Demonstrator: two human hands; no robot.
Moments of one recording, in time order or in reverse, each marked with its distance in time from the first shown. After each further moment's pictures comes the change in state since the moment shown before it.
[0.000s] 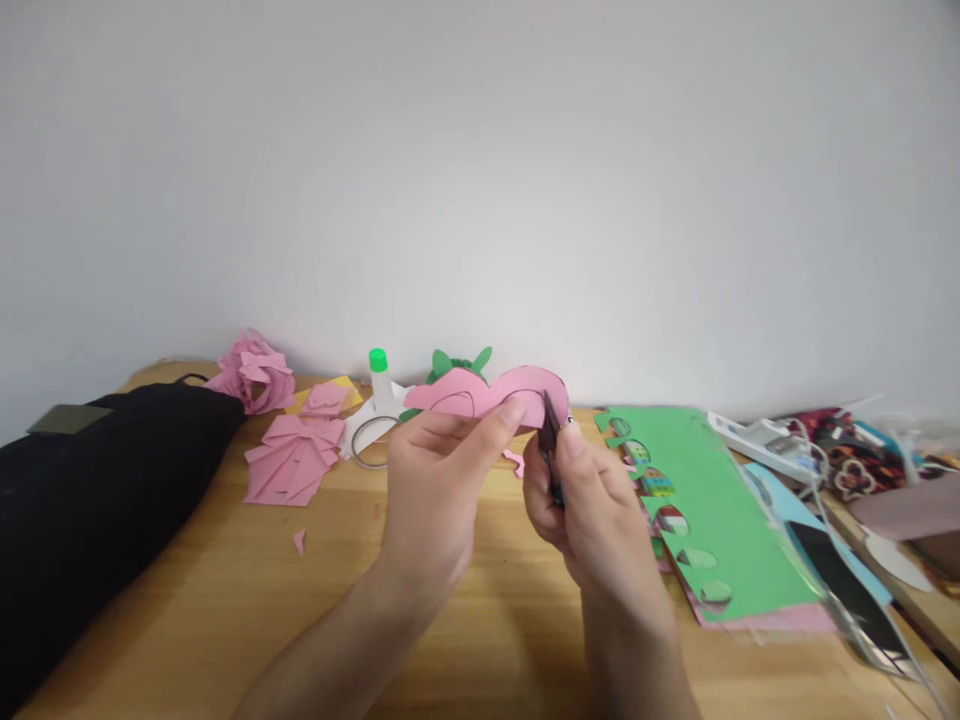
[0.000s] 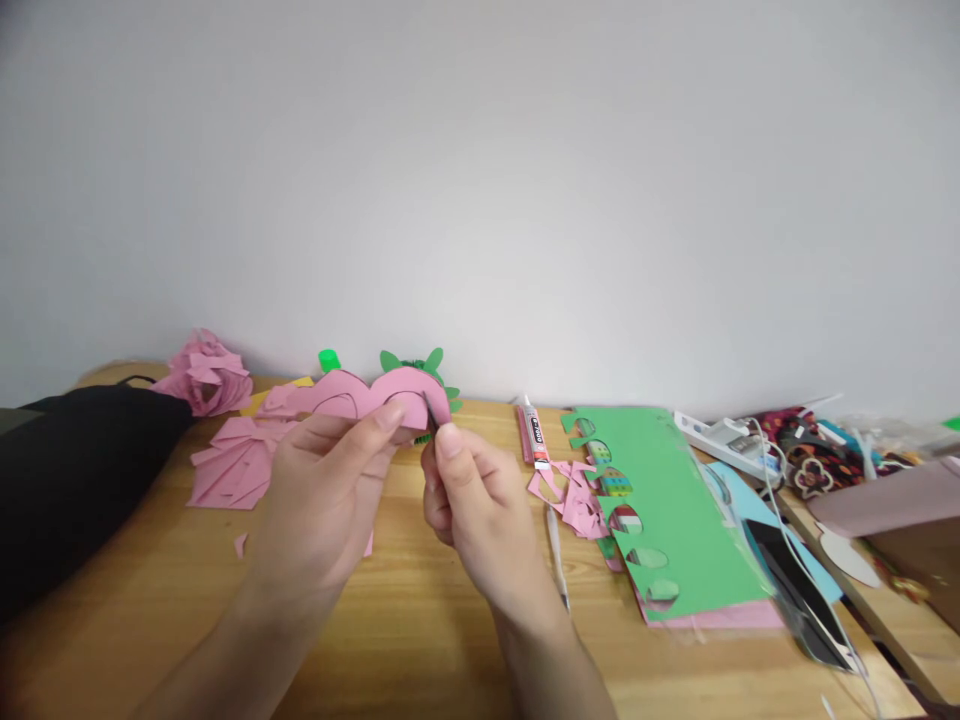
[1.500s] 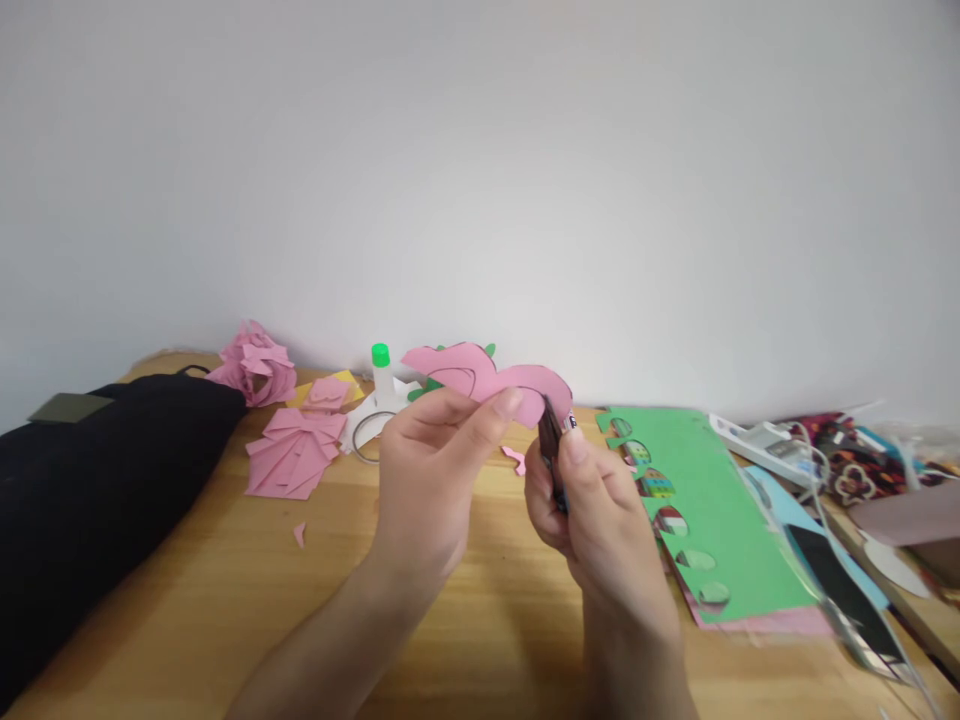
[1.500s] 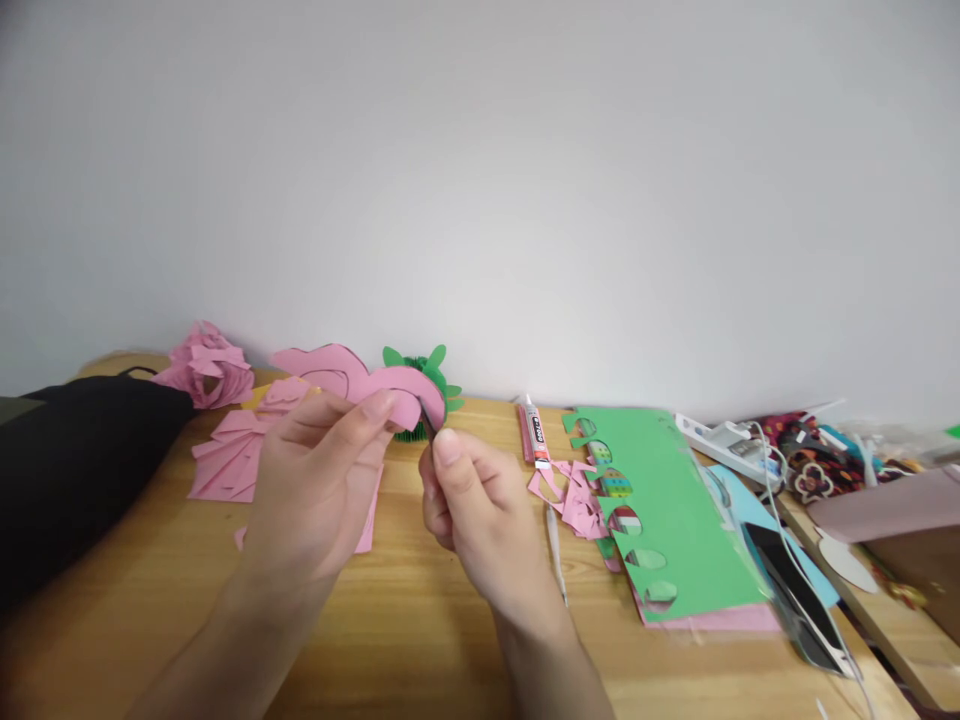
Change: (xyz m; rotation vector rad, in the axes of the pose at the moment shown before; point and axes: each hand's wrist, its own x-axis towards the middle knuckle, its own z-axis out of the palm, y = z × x) left_hand 0.002 0.001 -0.005 -0.015 -0.014 0.136; right_hand -0.003 -0.003 -0.001 -0.059 -0.008 0.022
